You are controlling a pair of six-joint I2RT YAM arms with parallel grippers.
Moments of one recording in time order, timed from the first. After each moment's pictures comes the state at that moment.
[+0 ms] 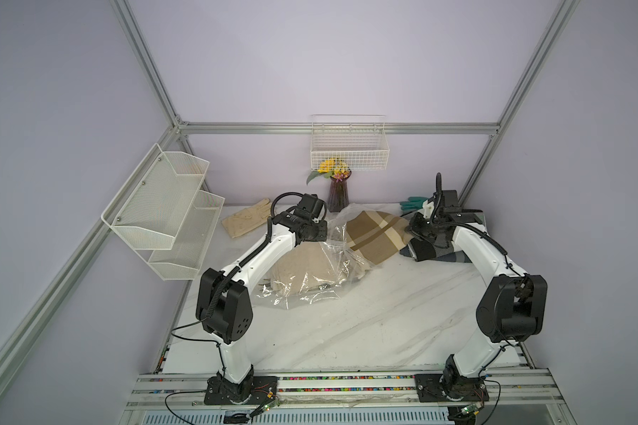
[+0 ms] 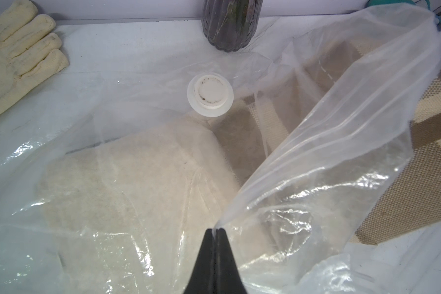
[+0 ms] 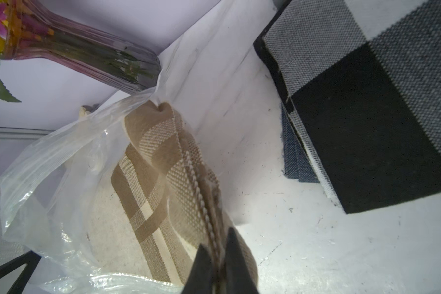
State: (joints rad) left arm -0.48 1.82 1.68 -0.74 -0.13 -0.37; right arm 0.00 1.72 1.49 -0.67 -0.30 0.53
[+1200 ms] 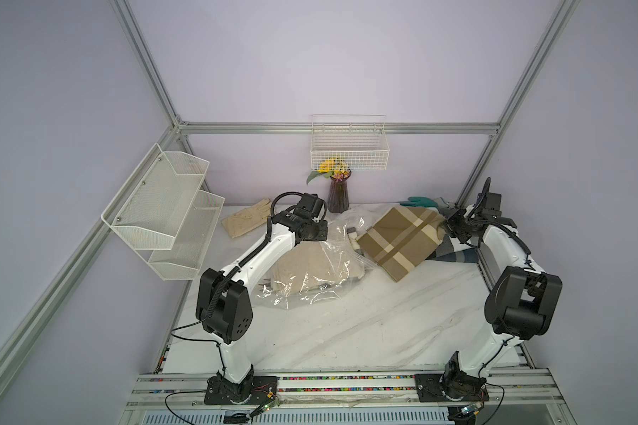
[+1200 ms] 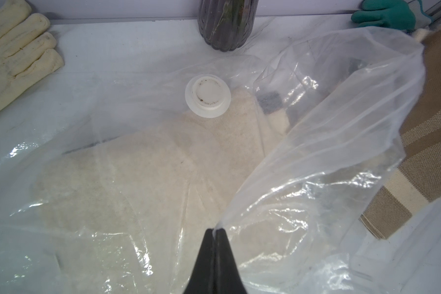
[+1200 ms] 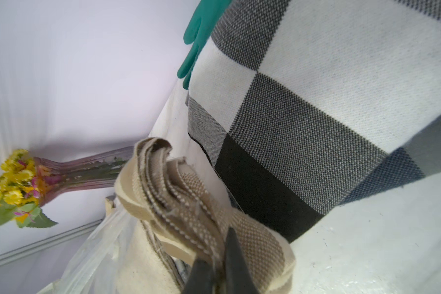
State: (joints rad) left arm -0.48 1.82 1.69 -0.75 -0.12 -0.37; right arm -0.30 1.77 1.50 -0.56 -0.42 0.73
